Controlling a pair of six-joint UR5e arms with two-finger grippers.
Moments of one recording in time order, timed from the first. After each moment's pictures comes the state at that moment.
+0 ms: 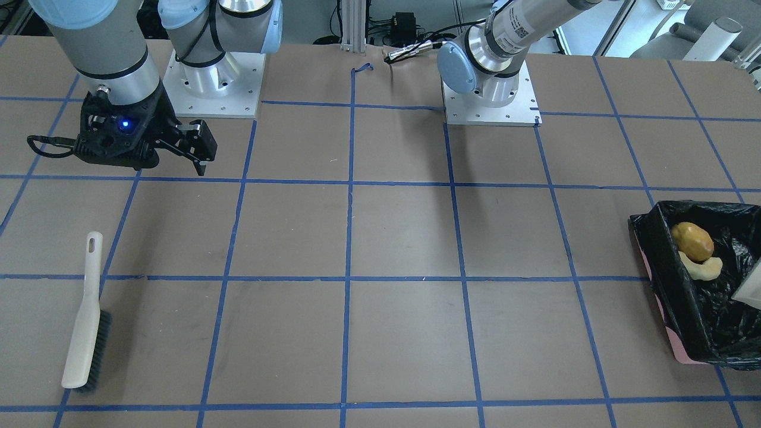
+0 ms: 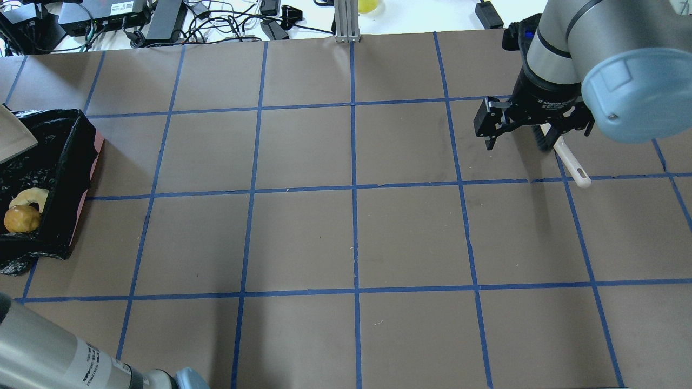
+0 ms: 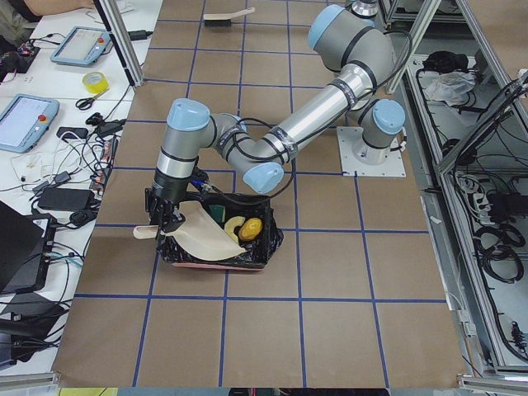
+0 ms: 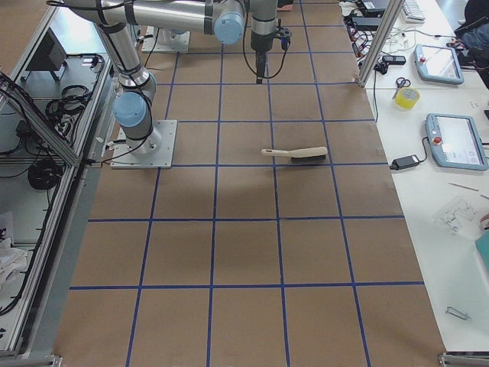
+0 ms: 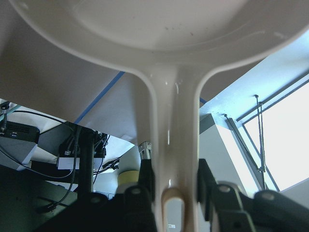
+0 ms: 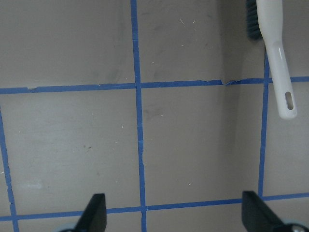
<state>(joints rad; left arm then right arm) -0.86 -2.11 -1.21 -0.74 1.74 3.20 1.56 -1.58 1.70 -1.69 -1.65 0.01</state>
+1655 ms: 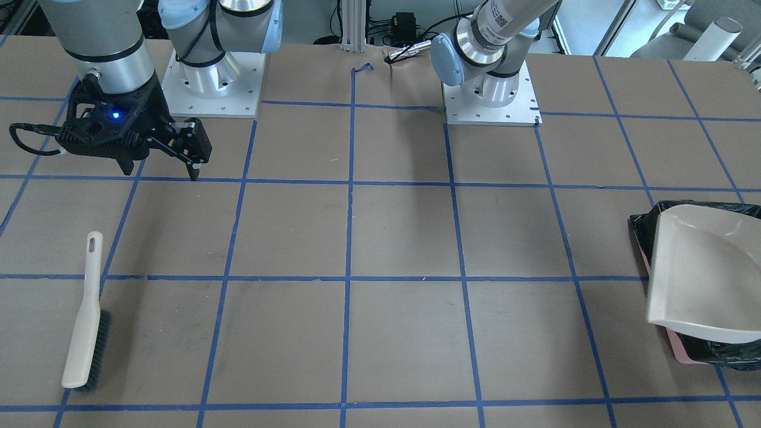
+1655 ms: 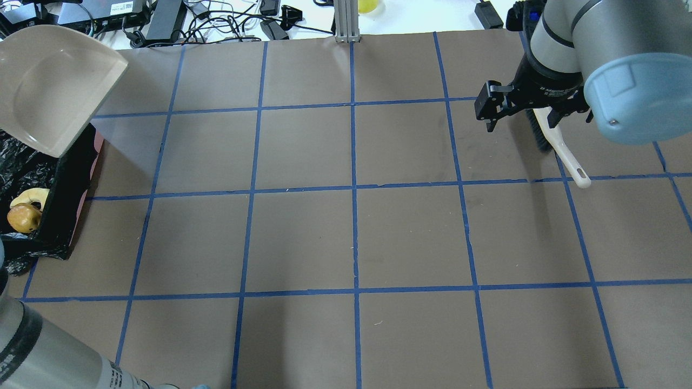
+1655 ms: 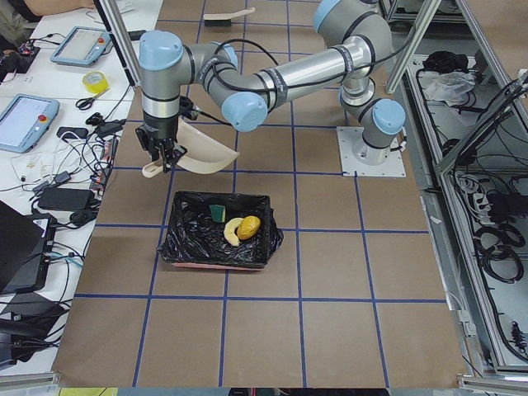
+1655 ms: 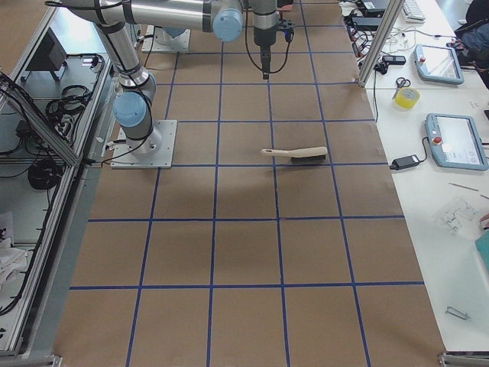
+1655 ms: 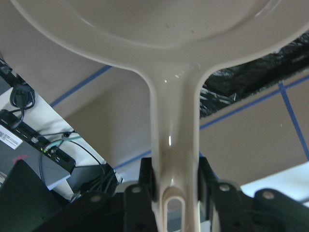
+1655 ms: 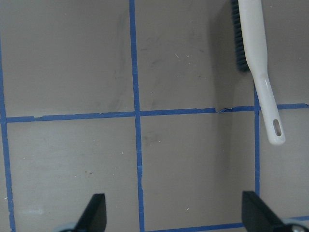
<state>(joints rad) -1.06 -2.04 -0.99 -1.41 1.62 2.53 1.56 -1.59 1.70 -1.77 -1.65 0.02</state>
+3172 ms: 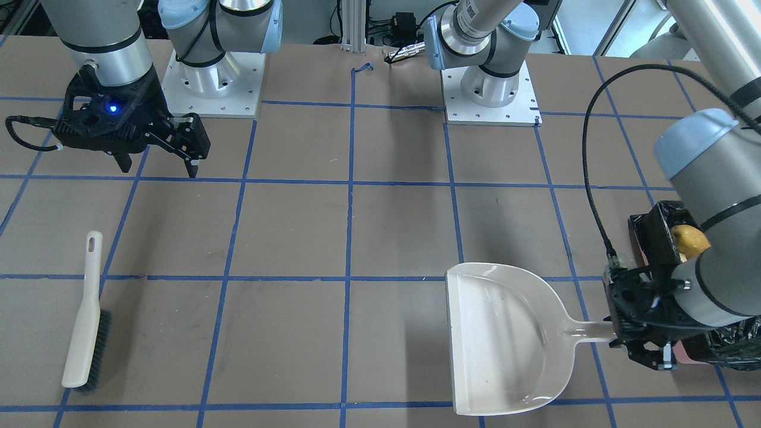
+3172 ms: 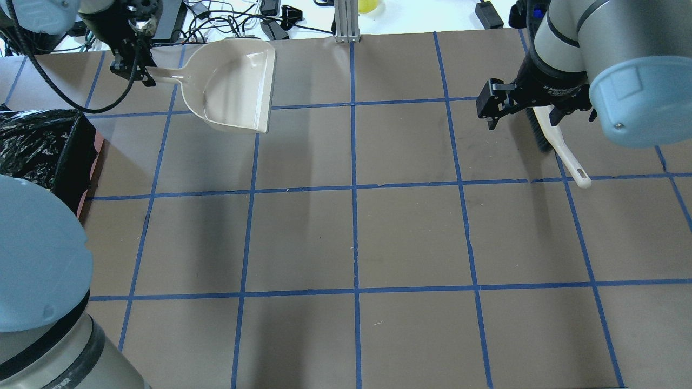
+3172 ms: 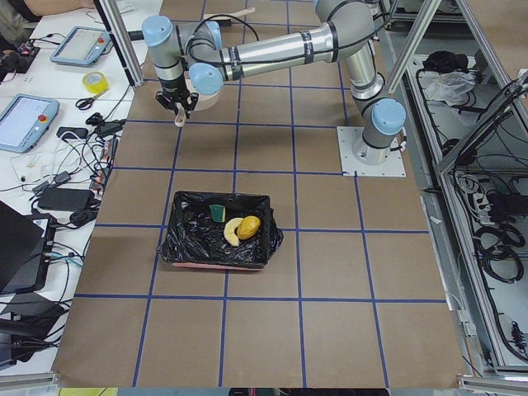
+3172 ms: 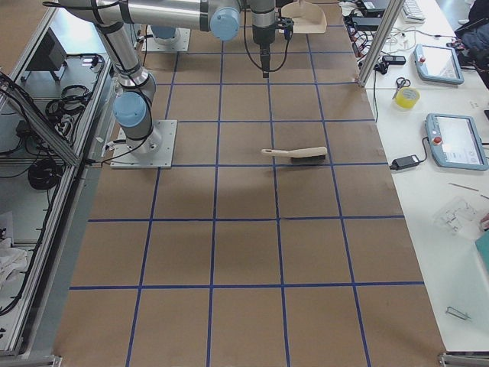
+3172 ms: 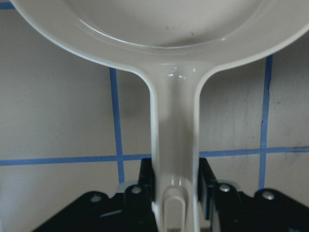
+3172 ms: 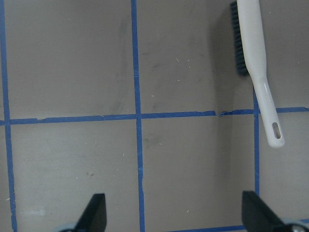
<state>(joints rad) -1.36 -2.12 -1.19 -1.42 1.58 1.81 1.56 -1.61 1.70 -1.78 -1.65 0.01</state>
